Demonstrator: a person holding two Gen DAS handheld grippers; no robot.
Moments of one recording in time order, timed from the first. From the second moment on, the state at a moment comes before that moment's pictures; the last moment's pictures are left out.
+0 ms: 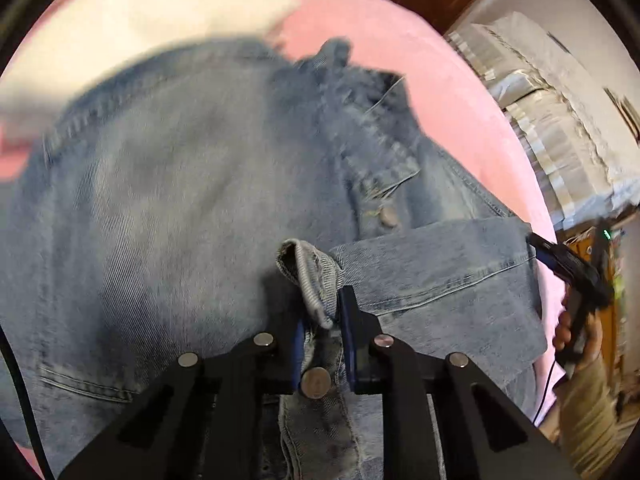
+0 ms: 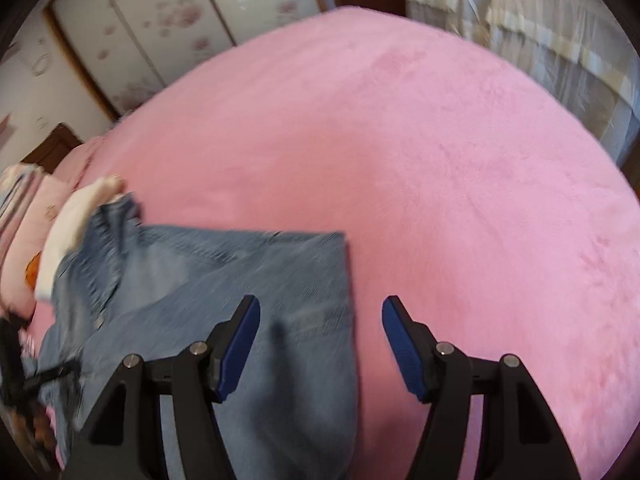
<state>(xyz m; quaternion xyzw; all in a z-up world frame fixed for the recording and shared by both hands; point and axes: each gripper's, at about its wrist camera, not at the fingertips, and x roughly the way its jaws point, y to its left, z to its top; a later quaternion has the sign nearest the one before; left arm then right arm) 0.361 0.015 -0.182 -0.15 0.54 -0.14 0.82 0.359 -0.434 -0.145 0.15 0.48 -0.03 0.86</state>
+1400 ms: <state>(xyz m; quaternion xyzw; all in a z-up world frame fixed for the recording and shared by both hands) 0.288 -0.042 -0.185 -0.07 0.50 -0.08 0.86 0.240 -0.332 -0.161 0.00 0.46 -0.04 0.89</state>
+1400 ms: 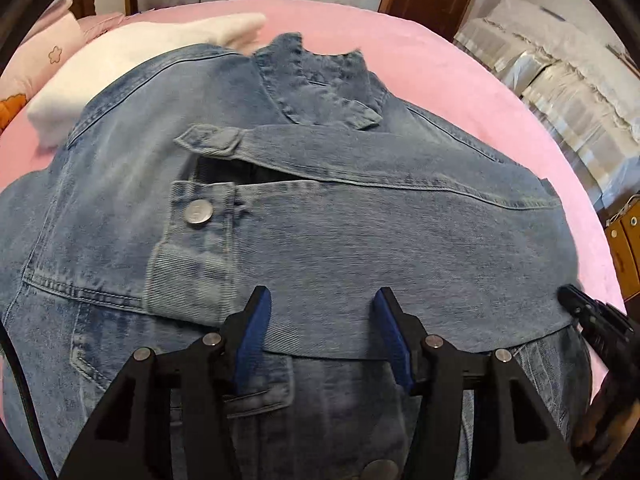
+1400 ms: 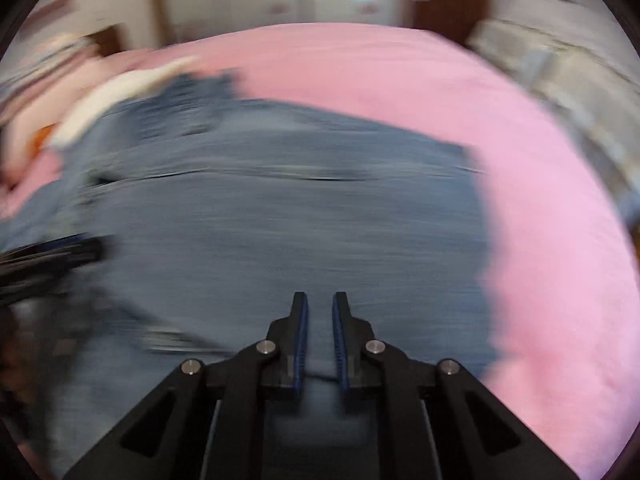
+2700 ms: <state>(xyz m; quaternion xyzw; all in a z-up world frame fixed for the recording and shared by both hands) 0.168 0.013 -0.064 -0.07 0.47 0.00 0.88 0.134 -0.264 -0.068 0.07 0.41 0.02 0.91</state>
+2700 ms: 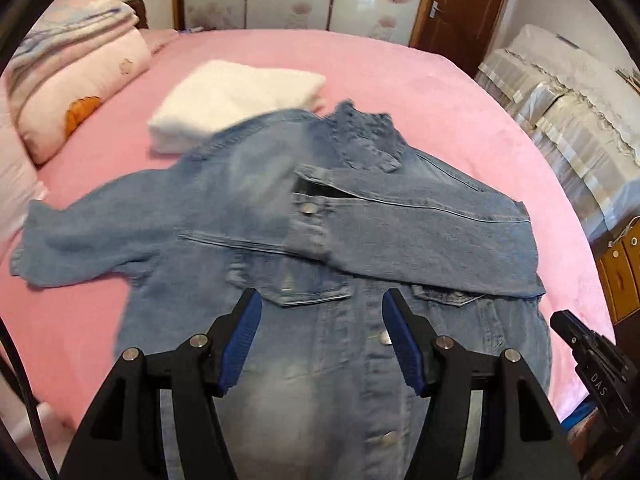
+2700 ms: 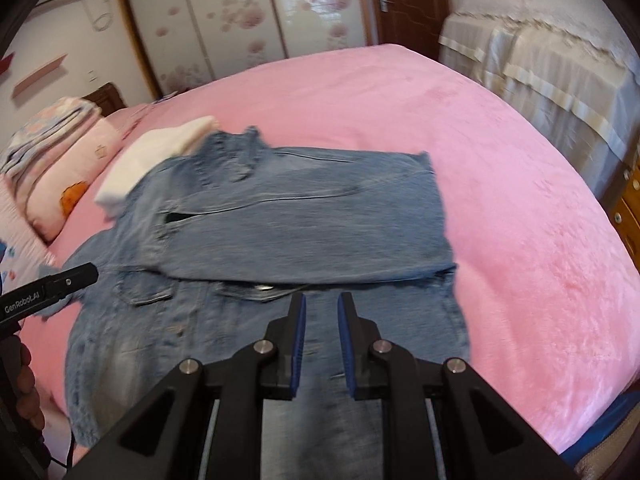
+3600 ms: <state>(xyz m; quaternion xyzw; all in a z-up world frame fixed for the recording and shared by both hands) 0.139 0.459 -0.075 -0.28 0.54 0.15 0.78 0.154 0.021 -0.029 -0.07 0.39 0.20 0.90</state>
